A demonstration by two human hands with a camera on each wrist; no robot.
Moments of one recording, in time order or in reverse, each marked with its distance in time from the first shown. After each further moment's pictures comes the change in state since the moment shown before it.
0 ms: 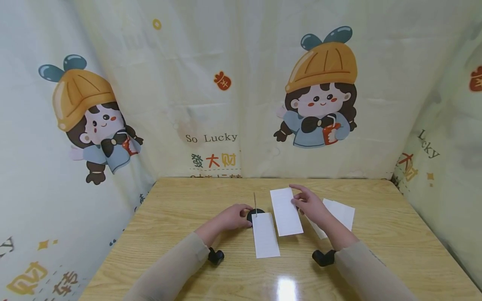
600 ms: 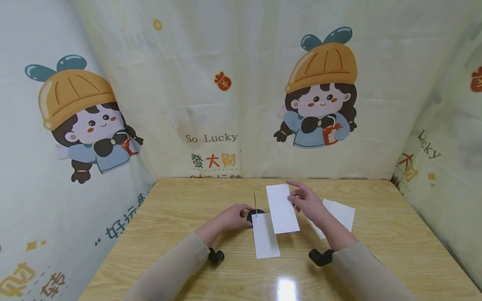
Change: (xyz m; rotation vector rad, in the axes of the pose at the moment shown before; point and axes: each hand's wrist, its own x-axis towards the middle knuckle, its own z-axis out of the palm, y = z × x) left_hand -0.002 0.001 -0.002 0.009 -0.001 0.027; right_hand 0.001 -0.014 0.005 0.076 0.013 -0.034
